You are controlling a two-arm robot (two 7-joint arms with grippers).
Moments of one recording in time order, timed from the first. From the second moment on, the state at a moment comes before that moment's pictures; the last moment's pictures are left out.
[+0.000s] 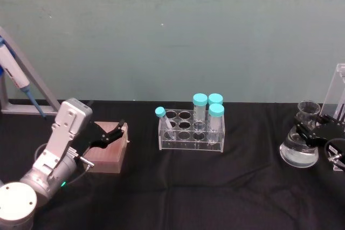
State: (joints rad) left arm -0.20 0.60 0.45 -1.41 -0.25 -0.12 0.03; right arm 0.37 0.35 -0.22 -1.14 0.29 -0.05 0.39
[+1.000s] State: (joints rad) left arm -0.20 0.60 0.45 -1.41 -0.25 -0.12 0.03; right arm 0.38 0.35 -0.23 -1.13 0.28 -0.03 0.40
